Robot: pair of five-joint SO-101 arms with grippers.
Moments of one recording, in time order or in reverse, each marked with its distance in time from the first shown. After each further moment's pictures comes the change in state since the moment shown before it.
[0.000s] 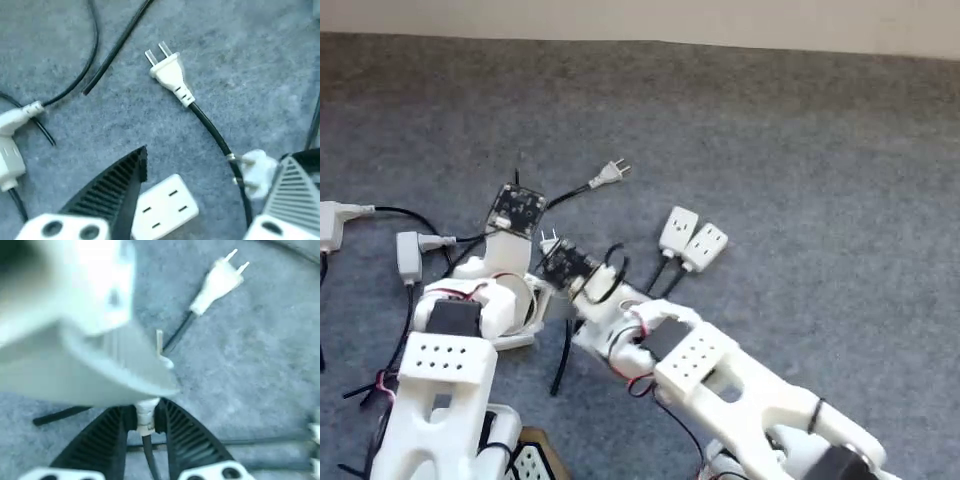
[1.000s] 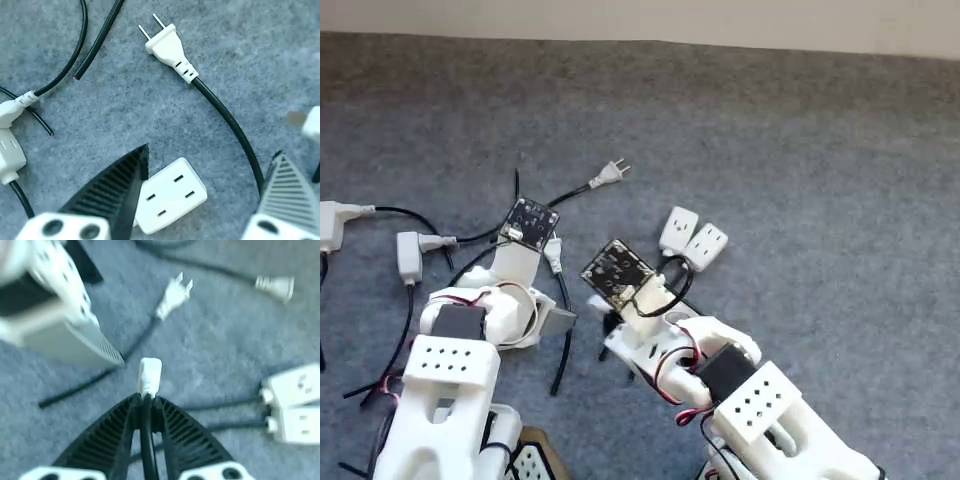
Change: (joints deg) left arm 0.0 -0.2 4.4 -1.9 -1.0; right arm 4.6 -28.6 6.4 16.2 -0.1
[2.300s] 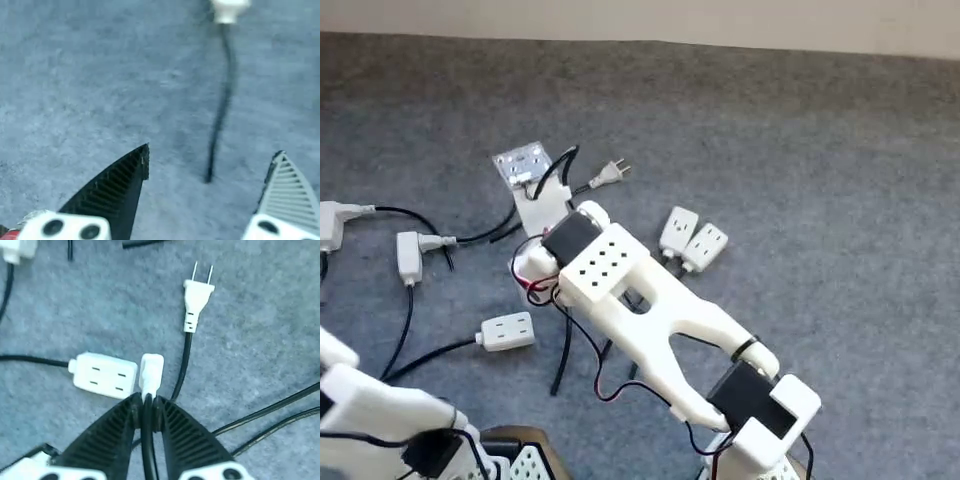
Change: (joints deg) left arm -62.5 63.8 -72.2 17.8 -25.2; right arm -7.8 63.6 -70.0 30.7 -31.5
